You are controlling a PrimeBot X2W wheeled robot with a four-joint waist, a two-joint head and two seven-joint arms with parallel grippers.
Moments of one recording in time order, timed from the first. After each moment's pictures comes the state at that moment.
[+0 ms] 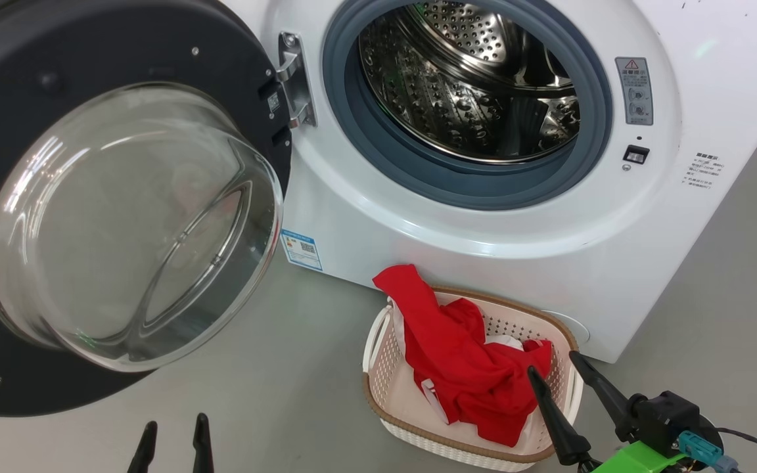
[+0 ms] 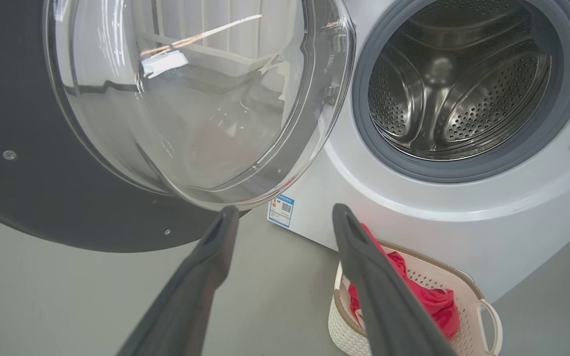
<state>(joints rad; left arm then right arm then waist) 0.13 0.04 -0.03 0.15 -0.31 0.03 -0.26 -0.01 -0.14 0.24 0.29 0.38 0.12 -0.26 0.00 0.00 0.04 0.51</state>
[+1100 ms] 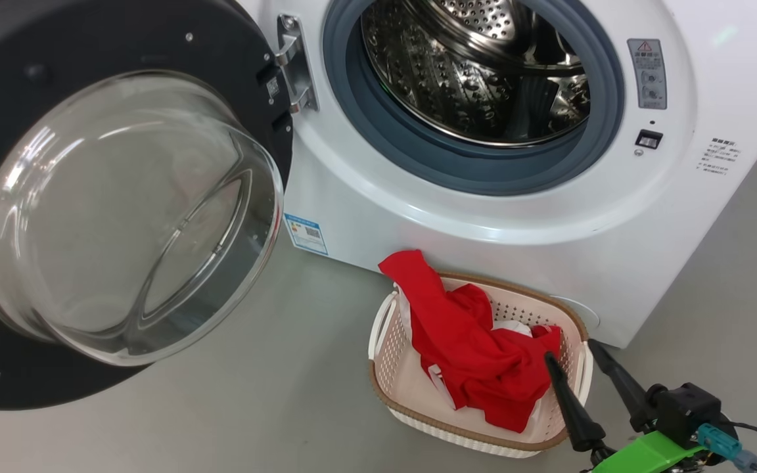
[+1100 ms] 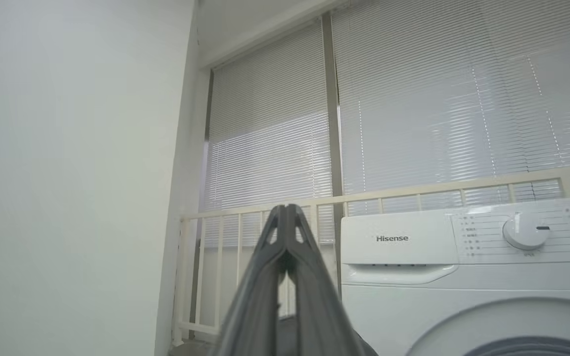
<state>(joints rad) -0.37 0.17 0.35 -0.16 -0.33 -0.12 -0.26 -0.01 -0.12 0.19 0.28 0.39 0.12 -0.26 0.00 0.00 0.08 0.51</state>
